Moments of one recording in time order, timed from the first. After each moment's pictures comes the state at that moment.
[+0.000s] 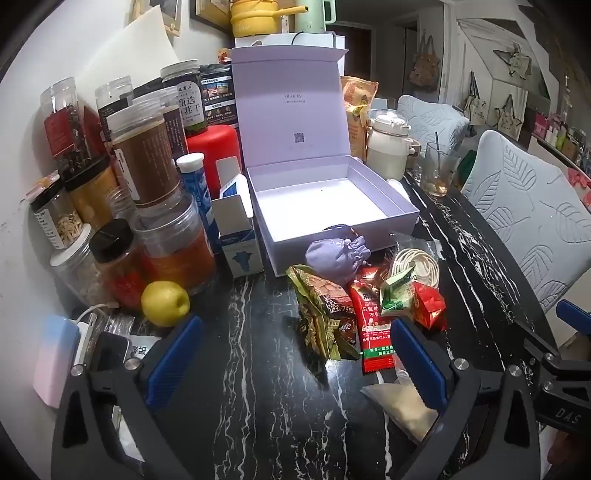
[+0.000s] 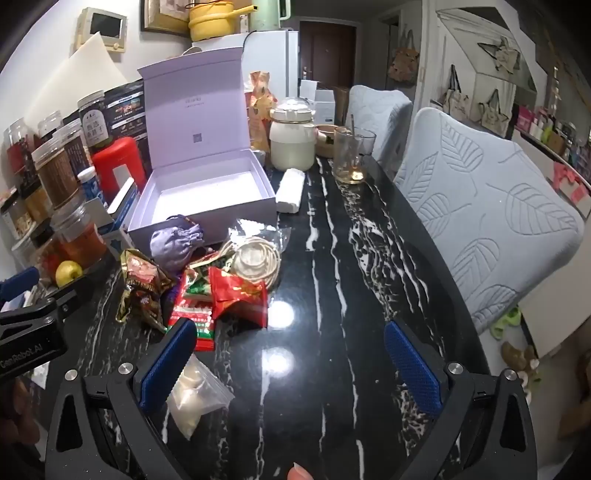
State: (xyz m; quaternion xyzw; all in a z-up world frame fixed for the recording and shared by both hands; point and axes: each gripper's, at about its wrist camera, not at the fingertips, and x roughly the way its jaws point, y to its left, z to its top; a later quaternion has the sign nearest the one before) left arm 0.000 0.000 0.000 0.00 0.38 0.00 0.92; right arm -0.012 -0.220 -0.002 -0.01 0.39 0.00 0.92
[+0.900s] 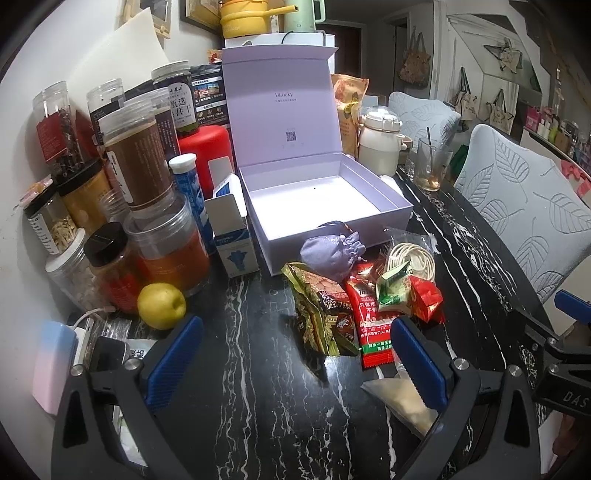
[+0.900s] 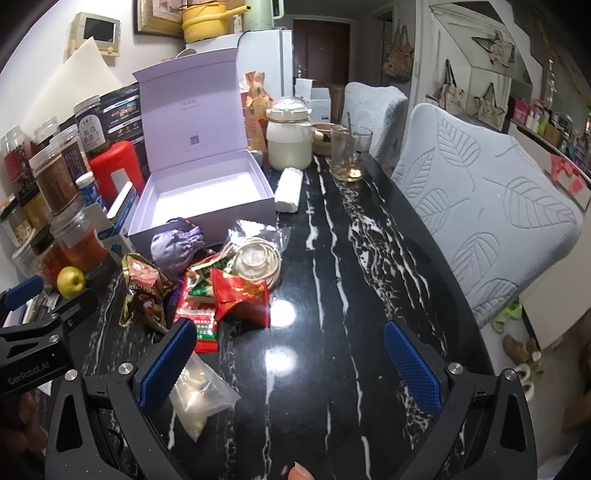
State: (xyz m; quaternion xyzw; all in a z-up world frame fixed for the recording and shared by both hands) left arm -0.001 0.001 -0.002 0.01 0.38 -0.02 0.93; right arm -0.014 -0.219 -0.001 0.00 0.39 -0.01 0.92
